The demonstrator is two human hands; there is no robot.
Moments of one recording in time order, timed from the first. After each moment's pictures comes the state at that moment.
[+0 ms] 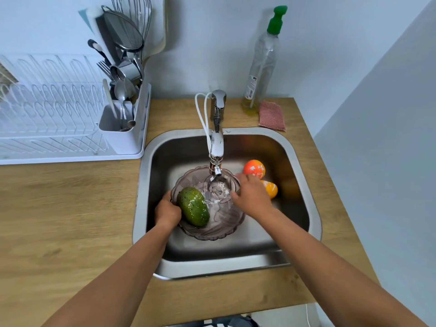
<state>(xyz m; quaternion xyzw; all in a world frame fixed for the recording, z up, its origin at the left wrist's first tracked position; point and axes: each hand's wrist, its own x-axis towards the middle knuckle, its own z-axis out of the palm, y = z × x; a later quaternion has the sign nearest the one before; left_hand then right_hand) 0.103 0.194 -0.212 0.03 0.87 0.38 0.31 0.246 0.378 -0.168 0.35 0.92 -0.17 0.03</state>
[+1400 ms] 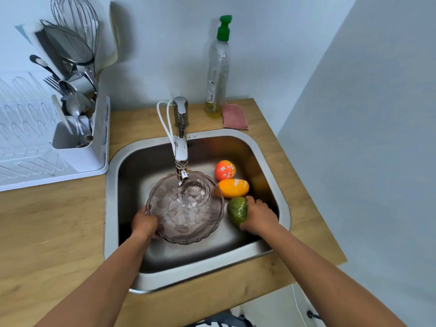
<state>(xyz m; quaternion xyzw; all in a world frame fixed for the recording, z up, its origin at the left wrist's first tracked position) 0.103 0.199 -0.227 -0.03 0.81 0.45 0.37 0.341 0.379 -0.159 0.49 0.82 -0.21 0.20</state>
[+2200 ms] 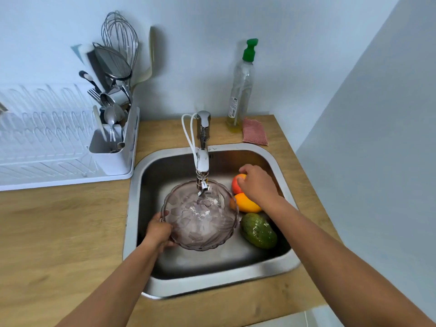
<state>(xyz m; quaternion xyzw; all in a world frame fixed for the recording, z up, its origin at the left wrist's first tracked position) 0.115 0.194 -0.185 -0.08 0.74 0.52 0.42 0.249 0.417 -0.092 0.43 0.87 -0.23 -0.02</state>
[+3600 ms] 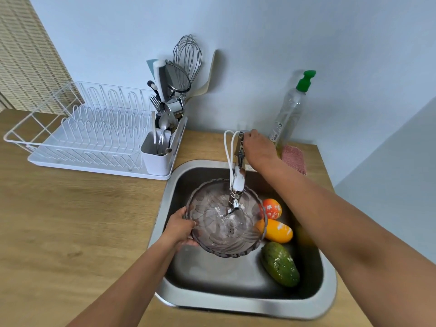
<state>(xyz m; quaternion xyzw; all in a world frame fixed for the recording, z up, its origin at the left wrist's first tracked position) 0.106 0.193 -0.132 -0.07 0.72 0.56 0.41 0.091 0.454 -0.039 0.20 0.97 0.10 -0.05</state>
